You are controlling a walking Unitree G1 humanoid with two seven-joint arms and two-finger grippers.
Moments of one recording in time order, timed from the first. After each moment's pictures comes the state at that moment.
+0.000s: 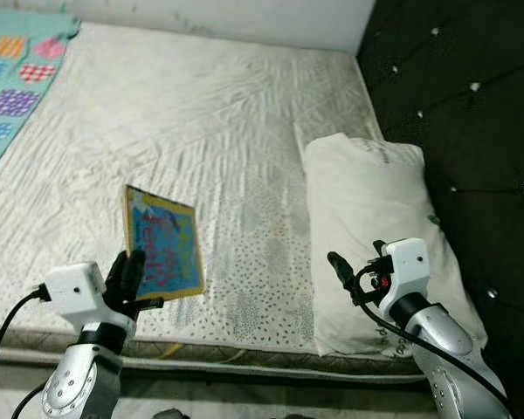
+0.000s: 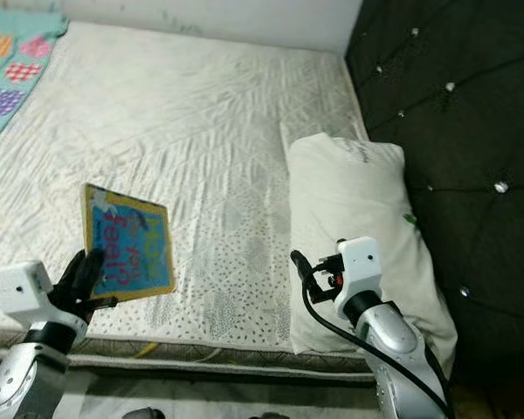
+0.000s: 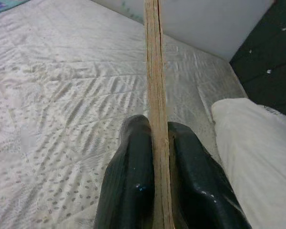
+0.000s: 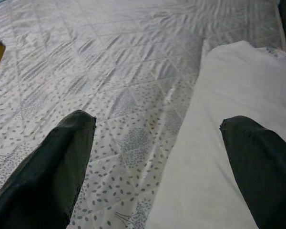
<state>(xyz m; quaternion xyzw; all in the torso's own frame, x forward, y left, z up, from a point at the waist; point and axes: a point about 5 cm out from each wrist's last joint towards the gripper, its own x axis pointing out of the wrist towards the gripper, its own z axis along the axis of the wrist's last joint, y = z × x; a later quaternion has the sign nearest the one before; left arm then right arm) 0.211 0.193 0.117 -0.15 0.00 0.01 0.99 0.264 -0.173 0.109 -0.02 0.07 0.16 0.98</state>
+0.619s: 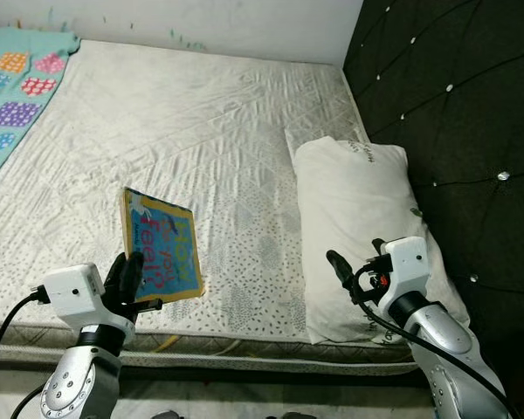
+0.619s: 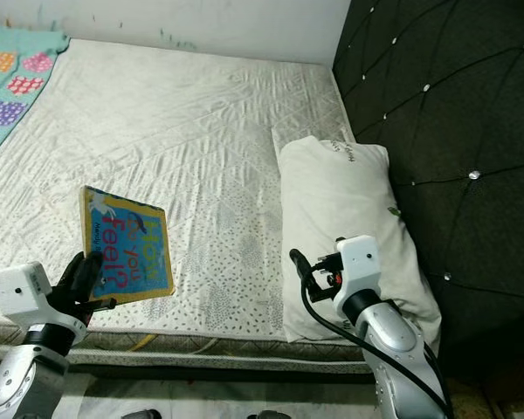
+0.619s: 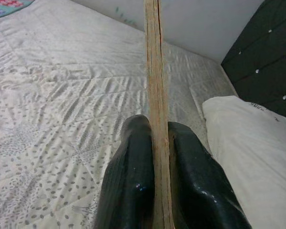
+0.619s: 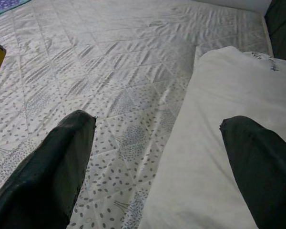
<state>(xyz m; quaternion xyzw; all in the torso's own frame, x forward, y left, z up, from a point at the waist) 0.211 0.193 0.117 -0.15 0.00 0.01 0.99 0.264 -0.172 0.109 -0.02 0.07 0.16 0.98</state>
